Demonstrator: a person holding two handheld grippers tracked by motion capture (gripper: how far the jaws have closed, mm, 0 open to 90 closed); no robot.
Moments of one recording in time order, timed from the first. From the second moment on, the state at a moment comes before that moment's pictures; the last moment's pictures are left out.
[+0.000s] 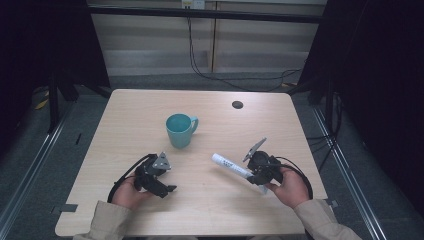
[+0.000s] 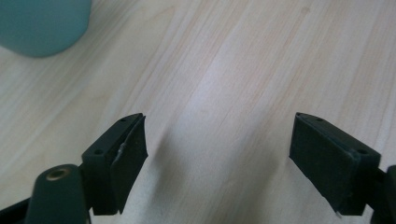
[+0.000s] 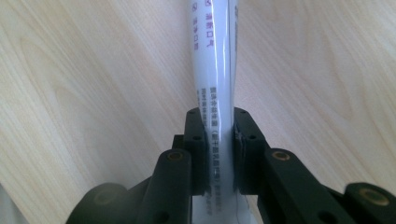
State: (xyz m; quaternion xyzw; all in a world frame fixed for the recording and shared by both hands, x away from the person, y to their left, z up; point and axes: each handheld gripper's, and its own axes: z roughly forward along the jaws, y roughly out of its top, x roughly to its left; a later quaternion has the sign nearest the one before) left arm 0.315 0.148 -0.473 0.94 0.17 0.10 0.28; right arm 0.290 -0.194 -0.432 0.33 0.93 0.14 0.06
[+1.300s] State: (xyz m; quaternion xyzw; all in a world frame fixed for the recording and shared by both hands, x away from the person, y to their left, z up) left arm 0.328 0.070 -0.424 0.97 0.03 0.04 0.25; right arm 0.279 -0.168 -0.434 0.19 0.97 0.15 0.05
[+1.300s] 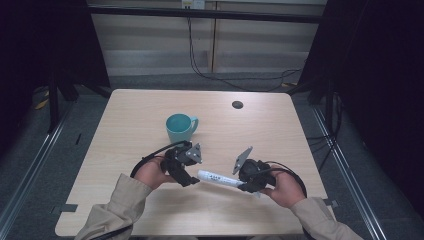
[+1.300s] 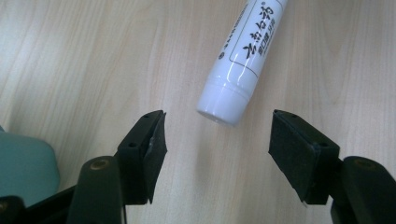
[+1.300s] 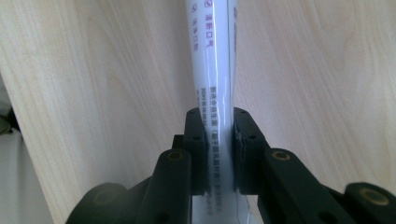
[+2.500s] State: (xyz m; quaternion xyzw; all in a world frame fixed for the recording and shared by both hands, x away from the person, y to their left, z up) left arm 0.301 0.049 -0.436 0.98 -0.04 0.03 0.22; right arm 0.271 -0.143 -0.430 0.15 0.97 0.20 0.05
